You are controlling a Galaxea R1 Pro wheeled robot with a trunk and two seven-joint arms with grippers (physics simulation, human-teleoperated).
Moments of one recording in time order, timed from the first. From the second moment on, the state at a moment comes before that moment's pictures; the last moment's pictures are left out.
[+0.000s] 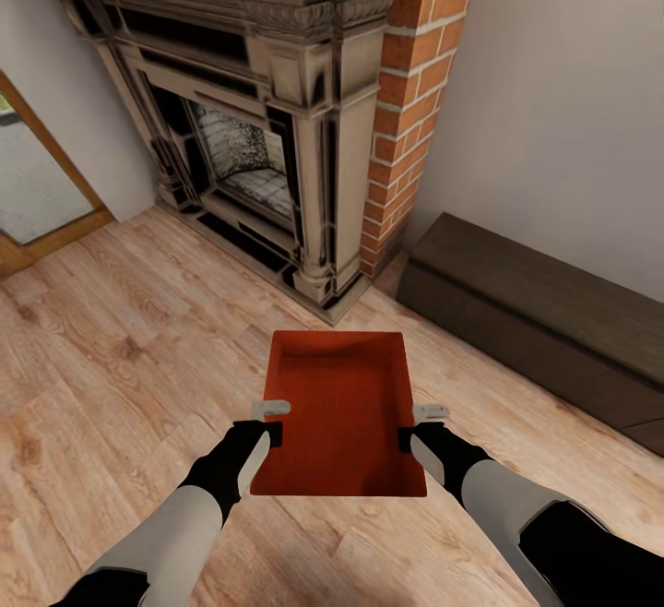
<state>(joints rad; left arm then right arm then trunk) -0.75 -0.17 -0.03 -0.51 0.08 0.46 0.27 -0.90 0.05 0.53 -0.20 -0.54 0.31 -0.27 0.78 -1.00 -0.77</state>
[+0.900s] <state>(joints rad) -0.75 -0.17 -0.03 -0.51 0.08 0.45 0.27 -0.90 0.05 0.54 -0.20 -0.54 0.31 -0.27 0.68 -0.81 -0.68</state>
